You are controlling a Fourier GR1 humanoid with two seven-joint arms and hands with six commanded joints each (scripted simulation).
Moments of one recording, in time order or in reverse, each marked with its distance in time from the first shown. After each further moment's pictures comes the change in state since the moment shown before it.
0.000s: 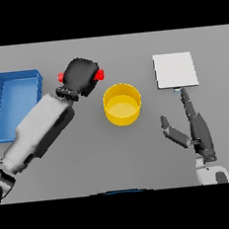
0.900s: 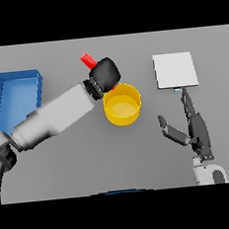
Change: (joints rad) left arm -0.317 -0.006 -0.457 0.162 -0.277 -0.250 -0.178; right arm -0.014 0.039 -0.020 0.040 -0.027 -0.026 -0.012
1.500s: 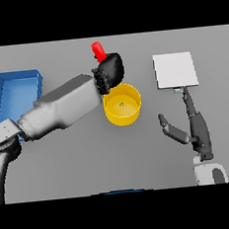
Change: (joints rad) left arm -0.157 -0.037 -0.203 0.113 -0.091 -0.004 -0.104; right arm -0.016 -0.010 -0.005 0.020 0.034 -0.027 0.001
